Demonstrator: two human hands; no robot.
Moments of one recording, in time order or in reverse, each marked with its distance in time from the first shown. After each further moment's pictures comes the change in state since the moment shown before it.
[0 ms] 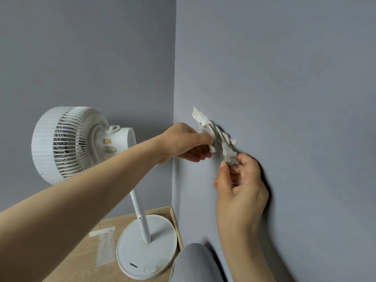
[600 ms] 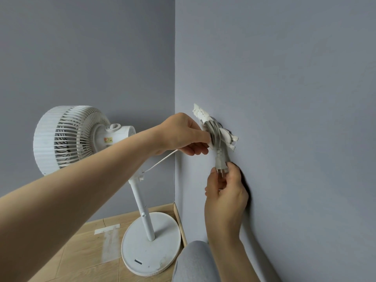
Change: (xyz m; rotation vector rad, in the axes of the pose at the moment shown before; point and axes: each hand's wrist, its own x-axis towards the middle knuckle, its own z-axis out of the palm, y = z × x) left_hand 0.001 0.009 -0.008 0.239 0.044 0.079; right_hand -0.018 0.033 0.027 -0.095 -0.081 0.135
